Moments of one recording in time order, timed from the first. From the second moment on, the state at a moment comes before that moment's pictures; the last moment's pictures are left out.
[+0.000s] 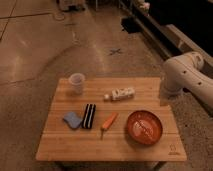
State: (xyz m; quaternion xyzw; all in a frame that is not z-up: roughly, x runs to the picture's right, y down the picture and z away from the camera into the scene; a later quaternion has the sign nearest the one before) arm 0.289 0.068 0.714 -0.28 0.02 0.01 0.96
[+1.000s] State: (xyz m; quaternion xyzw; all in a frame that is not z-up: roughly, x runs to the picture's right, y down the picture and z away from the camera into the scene) arm 0.298 0.044 0.733 -0.28 0.03 0.00 0.96
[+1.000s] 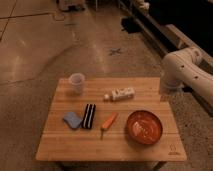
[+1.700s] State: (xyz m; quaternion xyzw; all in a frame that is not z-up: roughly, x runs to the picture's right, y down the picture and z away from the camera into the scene) arm 0.293 0.022 0.752 -0.28 0.04 -0.02 0.96
